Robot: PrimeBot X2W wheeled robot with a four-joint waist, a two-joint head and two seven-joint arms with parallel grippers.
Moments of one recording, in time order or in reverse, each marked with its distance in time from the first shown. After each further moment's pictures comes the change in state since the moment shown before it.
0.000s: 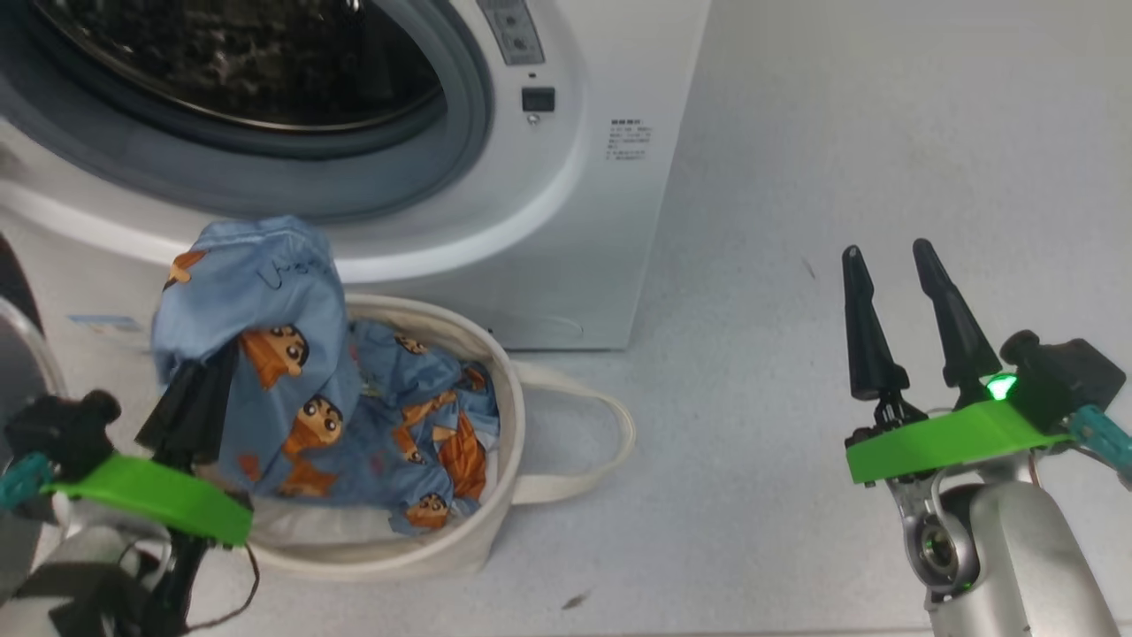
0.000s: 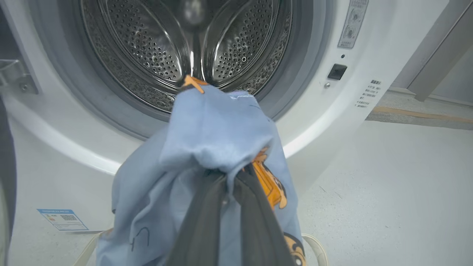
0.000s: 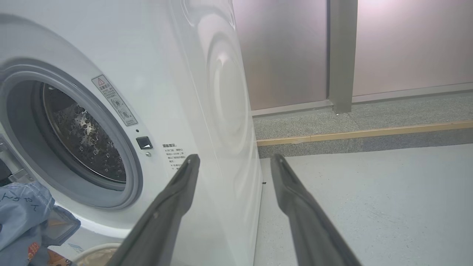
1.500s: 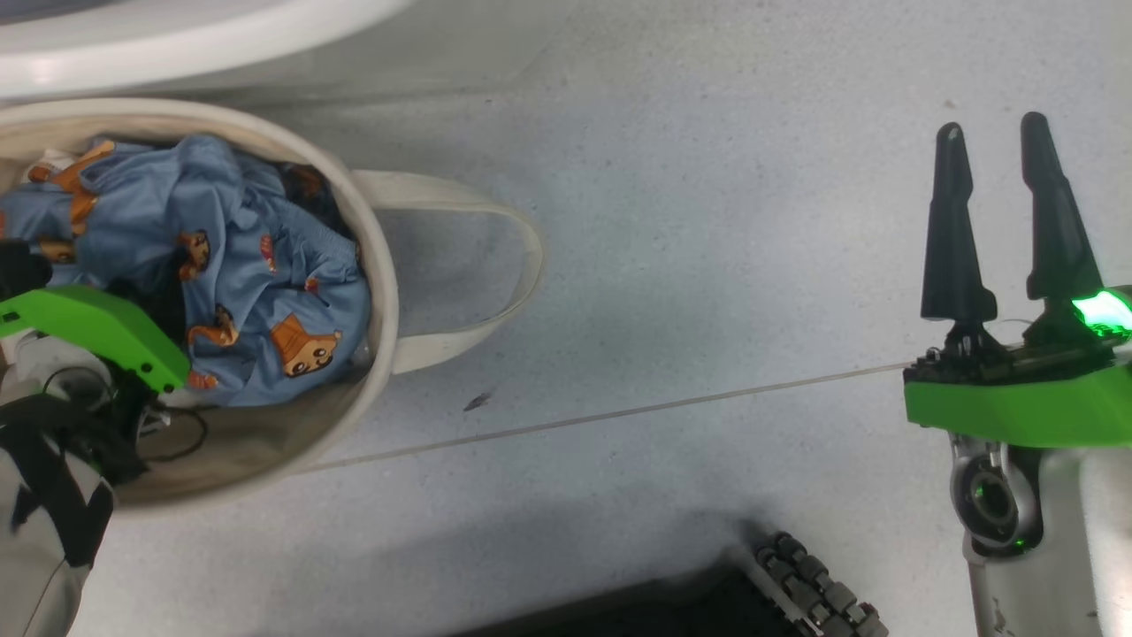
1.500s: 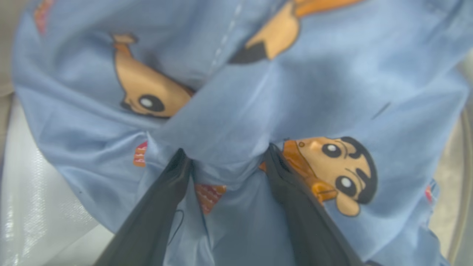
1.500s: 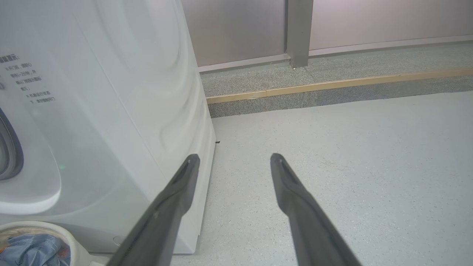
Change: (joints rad) left arm -0.438 -0.103 -0.125 0.600 -0.353 -0.029 0.326; right arm -0.055 -0.001 -0.036 -0.245 0.023 0.000 -0.045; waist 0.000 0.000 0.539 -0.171
